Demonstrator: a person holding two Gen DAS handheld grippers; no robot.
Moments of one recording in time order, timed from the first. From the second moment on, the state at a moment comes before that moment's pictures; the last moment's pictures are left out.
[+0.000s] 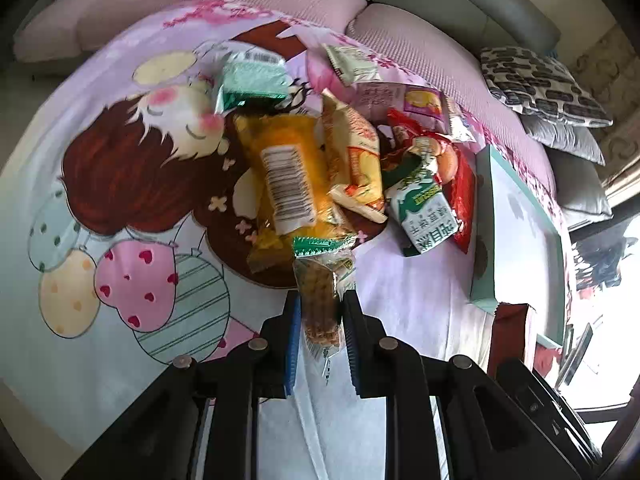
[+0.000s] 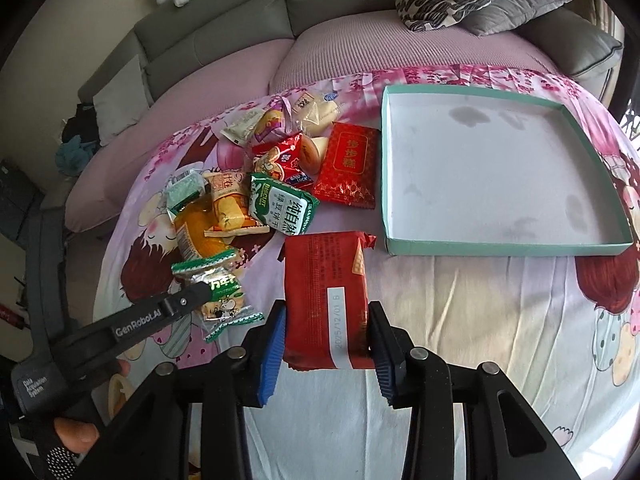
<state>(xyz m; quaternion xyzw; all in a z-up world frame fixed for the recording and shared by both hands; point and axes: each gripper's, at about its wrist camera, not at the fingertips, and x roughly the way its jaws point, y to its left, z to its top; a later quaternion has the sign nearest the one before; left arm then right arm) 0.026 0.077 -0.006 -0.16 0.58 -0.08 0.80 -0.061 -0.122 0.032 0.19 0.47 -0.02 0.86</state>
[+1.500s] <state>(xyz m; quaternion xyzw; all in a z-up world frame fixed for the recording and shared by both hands) 0.098 -0.151 0.062 -0.02 0.50 -0.22 0.84 -0.005 -0.335 0.025 0.26 0.41 -0.23 0.84</state>
